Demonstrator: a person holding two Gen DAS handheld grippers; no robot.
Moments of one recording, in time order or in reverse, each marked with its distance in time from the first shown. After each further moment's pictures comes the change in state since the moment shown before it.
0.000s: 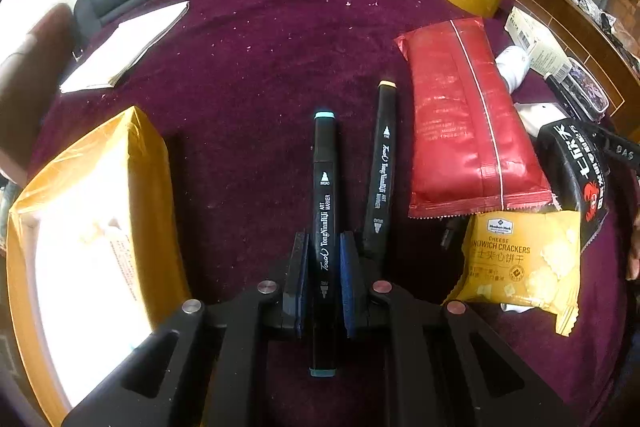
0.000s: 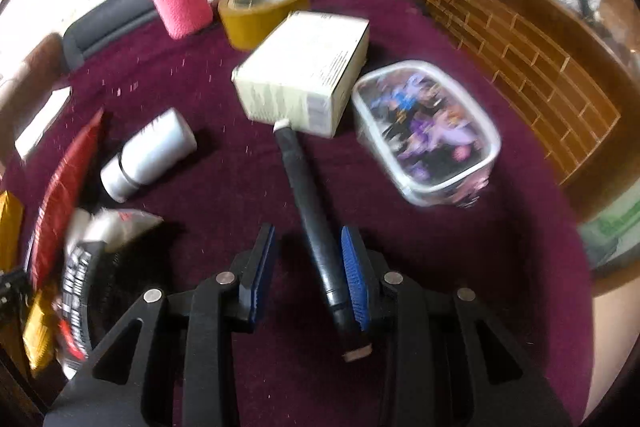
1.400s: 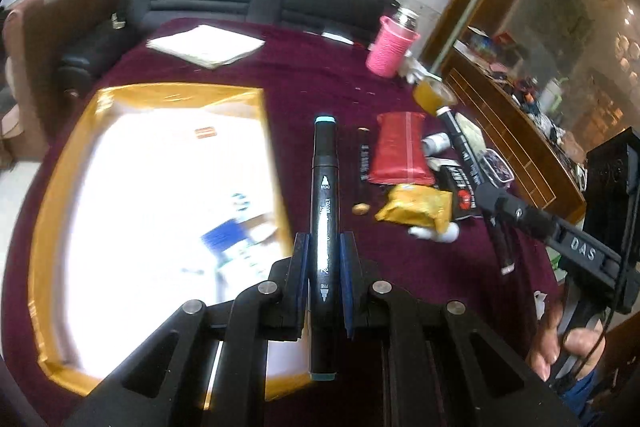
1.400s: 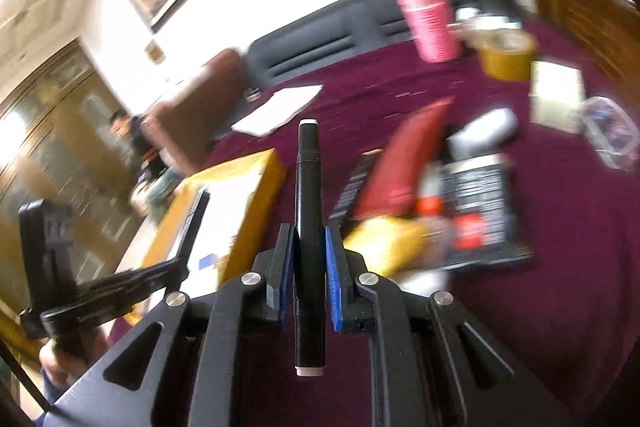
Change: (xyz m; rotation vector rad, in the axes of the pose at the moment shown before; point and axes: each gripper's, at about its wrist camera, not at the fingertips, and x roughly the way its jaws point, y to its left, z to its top) left arm -0.147 0.070 -0.134 -0.316 -0.294 -0.205; right arm -0.147 0.162 -0.087 -0.152 -0.143 0.647
